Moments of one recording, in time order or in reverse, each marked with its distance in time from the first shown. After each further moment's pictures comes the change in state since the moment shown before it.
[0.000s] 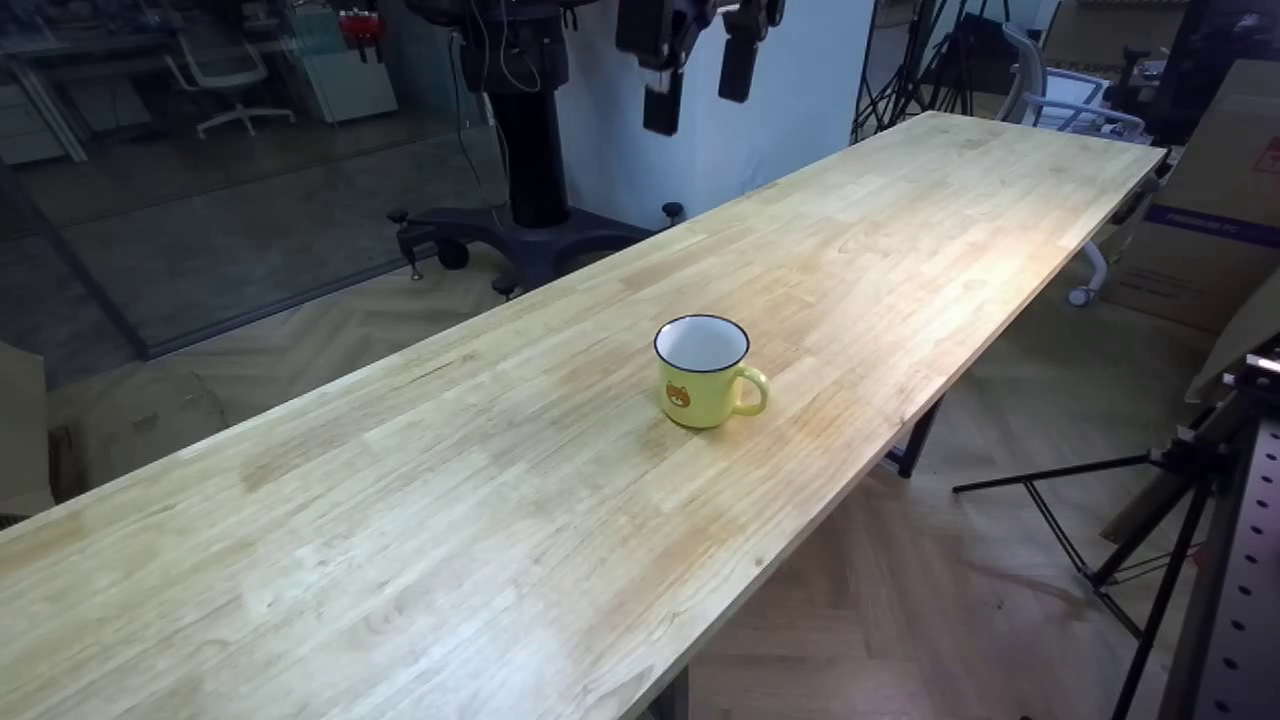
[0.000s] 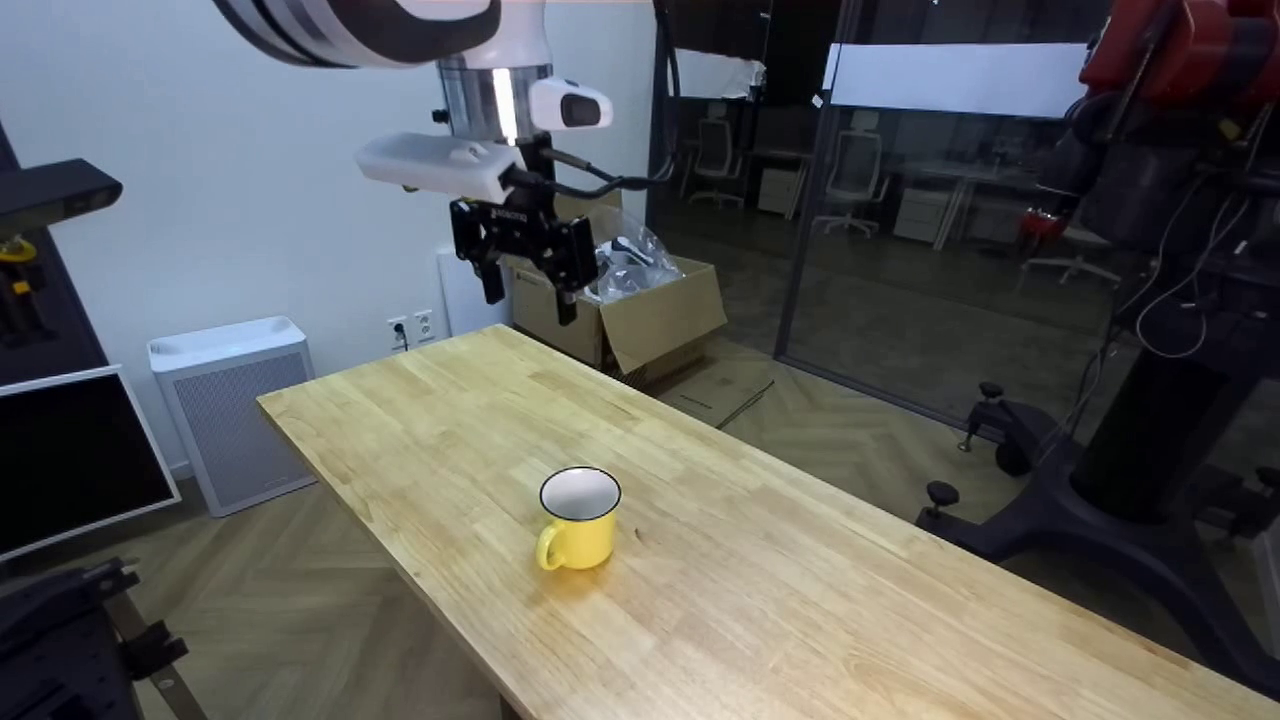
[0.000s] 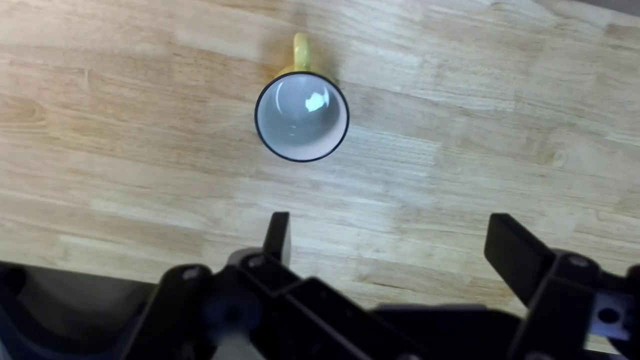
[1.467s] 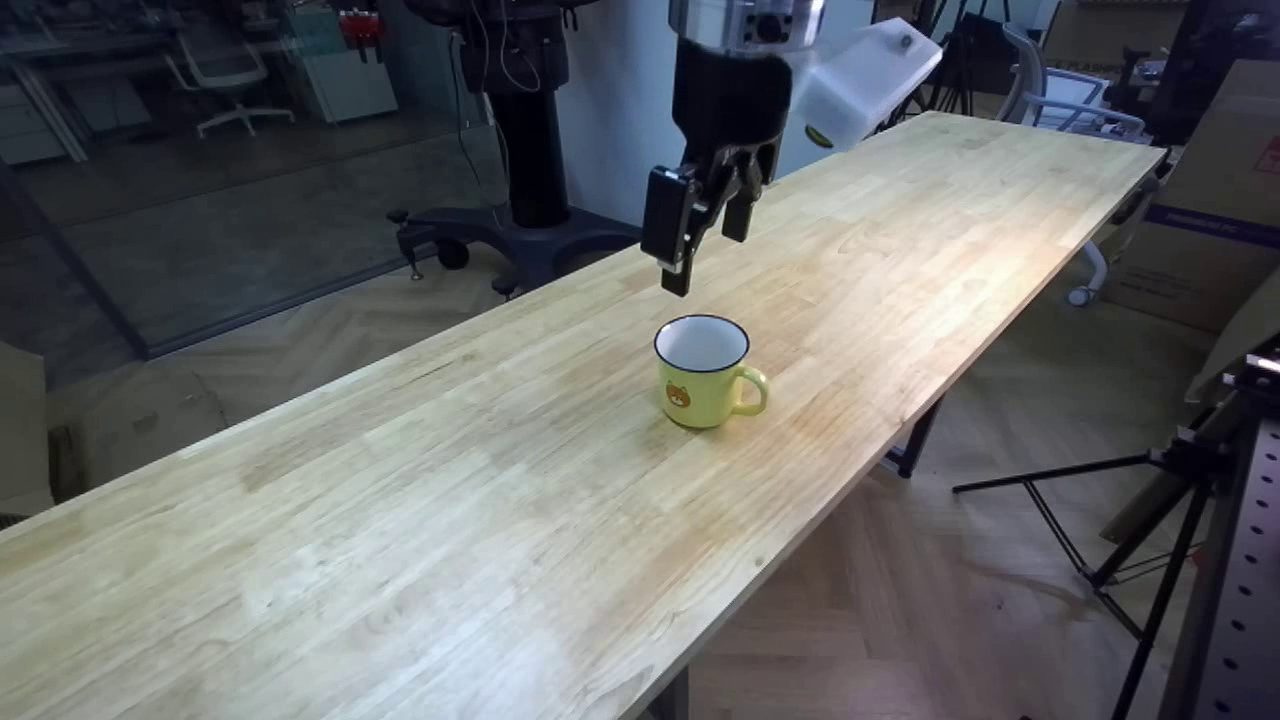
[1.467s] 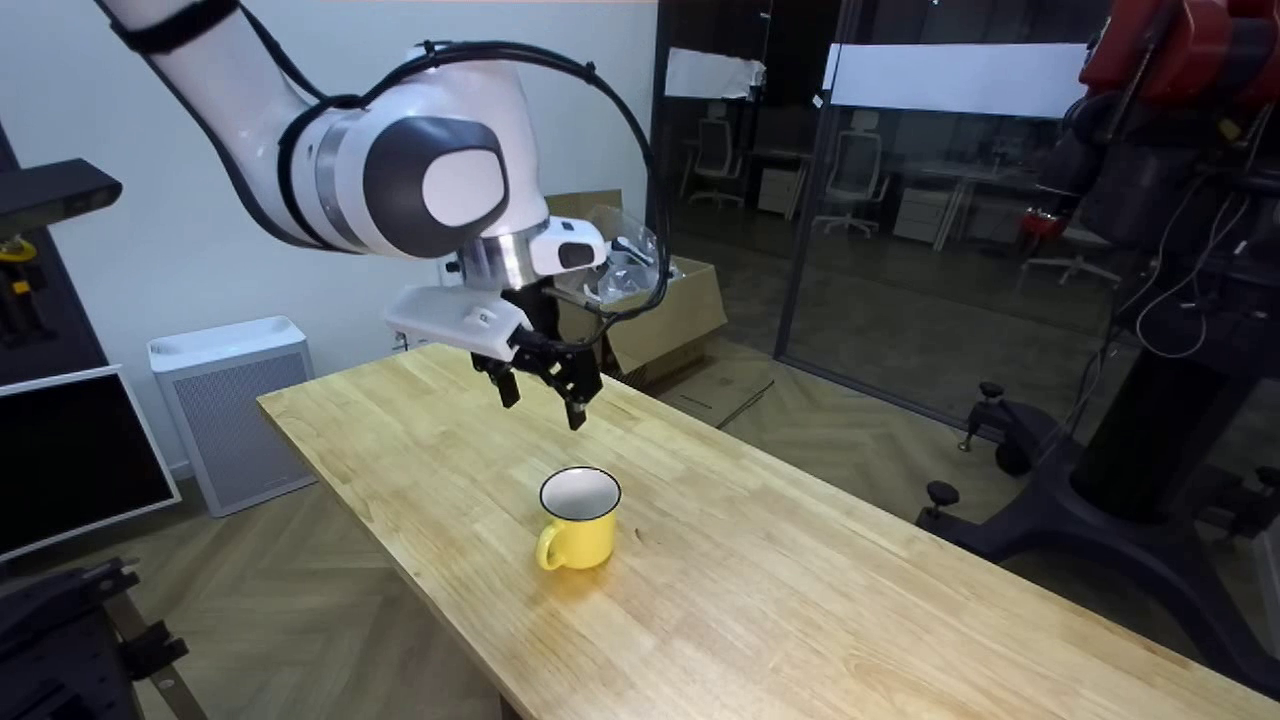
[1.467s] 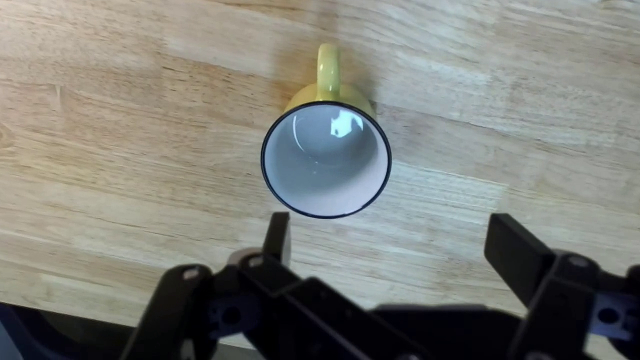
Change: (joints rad) arm -0.003 0.228 -0.014 -0.084 -0.171 0.332 0.136
